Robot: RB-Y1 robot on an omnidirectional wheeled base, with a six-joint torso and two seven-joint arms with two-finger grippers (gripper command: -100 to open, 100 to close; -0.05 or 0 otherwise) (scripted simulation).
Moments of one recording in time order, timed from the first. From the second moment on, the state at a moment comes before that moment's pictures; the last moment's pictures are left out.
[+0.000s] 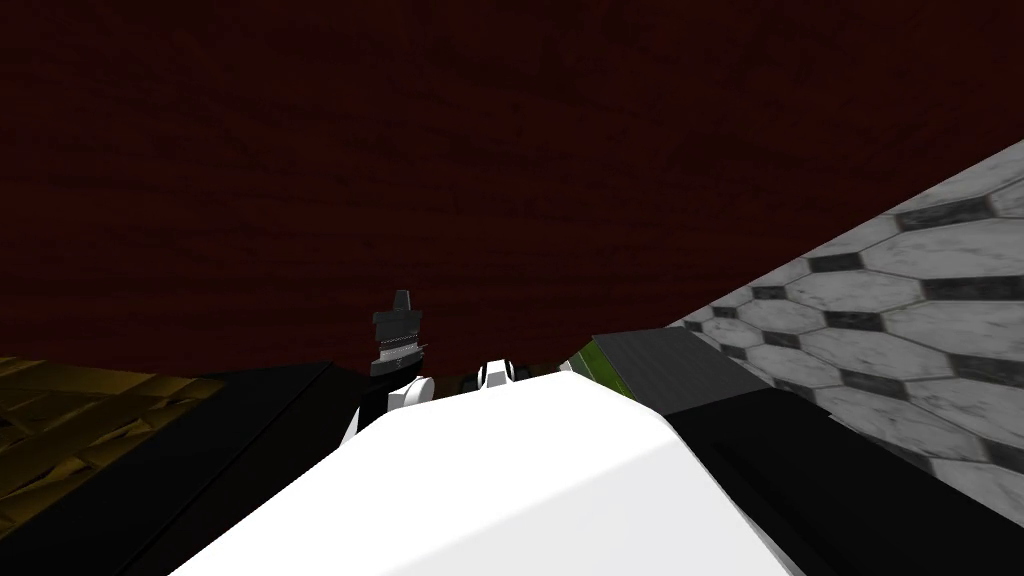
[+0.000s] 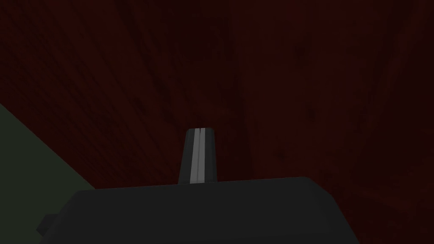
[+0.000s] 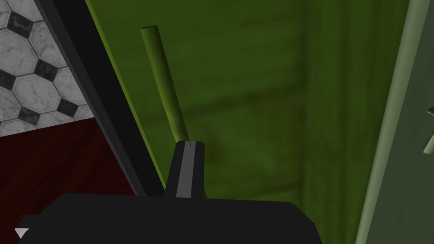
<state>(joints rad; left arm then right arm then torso) 0.53 0.02 -0.13 -2.23 0.05 -0.49 -0.15 0.19 -0.24 0.21 -0.58 1.22 1.39 0.14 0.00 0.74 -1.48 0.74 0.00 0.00</state>
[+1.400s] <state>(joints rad) 0.53 0.02 -0.13 -2.23 0.05 -0.49 -0.15 0.21 -0.36 0.14 -0.65 1.29 1.29 0.23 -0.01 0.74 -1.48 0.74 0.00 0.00</state>
